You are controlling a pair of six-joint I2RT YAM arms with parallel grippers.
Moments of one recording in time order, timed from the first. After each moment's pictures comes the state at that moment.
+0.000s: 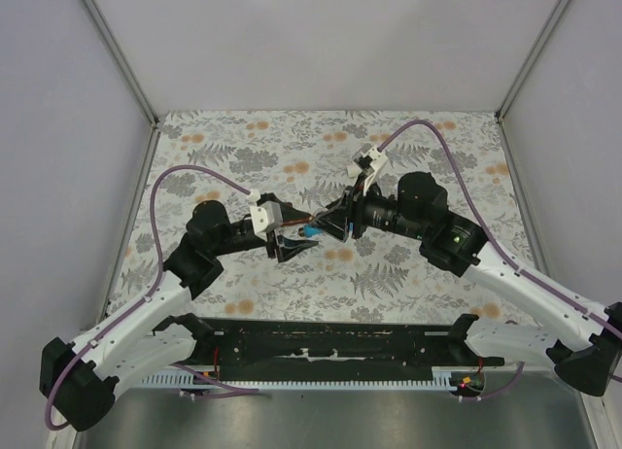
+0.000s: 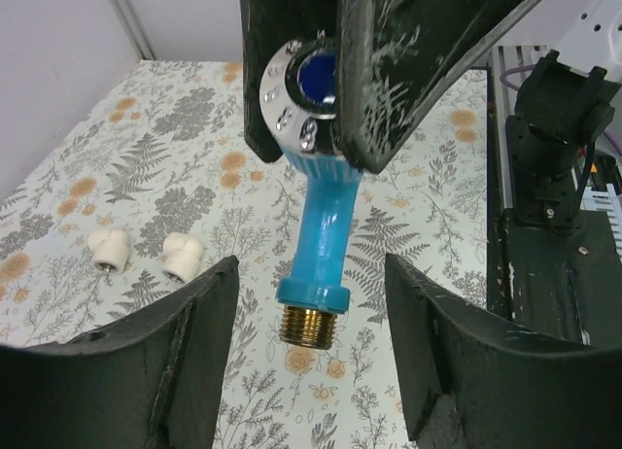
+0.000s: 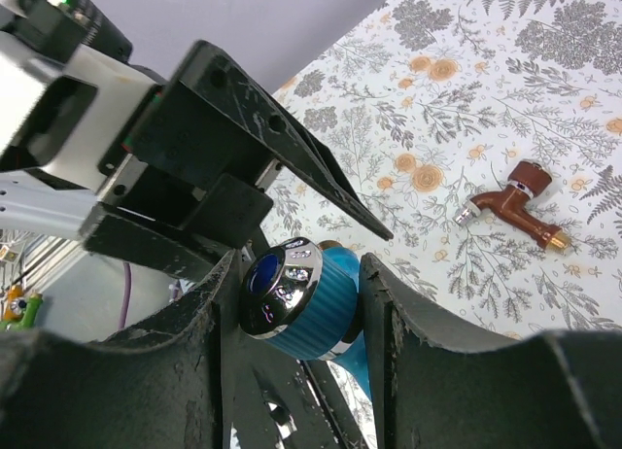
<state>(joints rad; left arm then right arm) -0.62 0.86 0.63 0.22 0.71 0.16 0.85 1.08 1.07 -0.16 -0.29 0.40</state>
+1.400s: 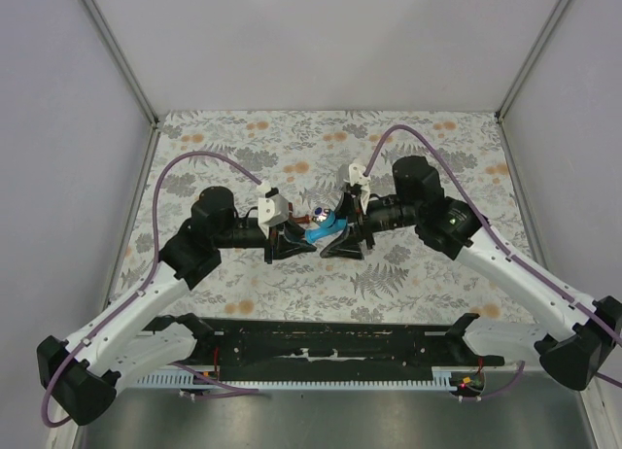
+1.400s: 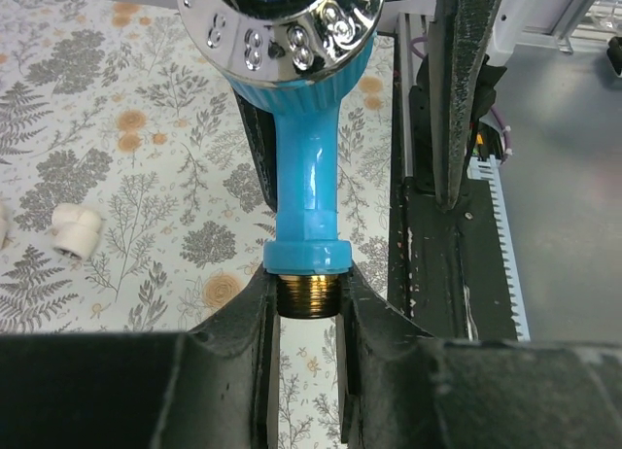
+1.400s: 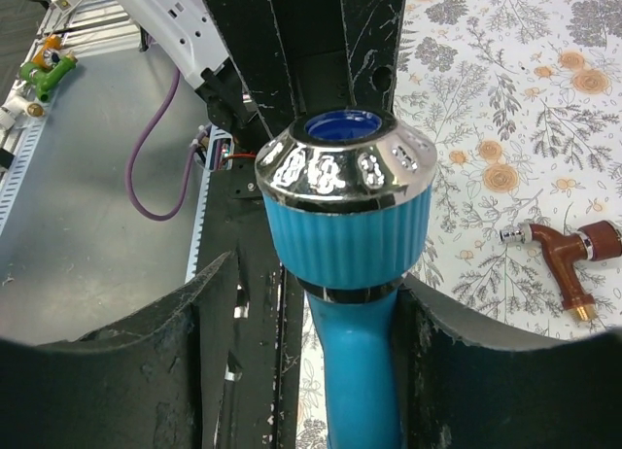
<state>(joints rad) -0.63 0.91 0.80 -0.10 0.84 0.13 0.73 1.16 1.13 -0.32 -0.89 -0.09</state>
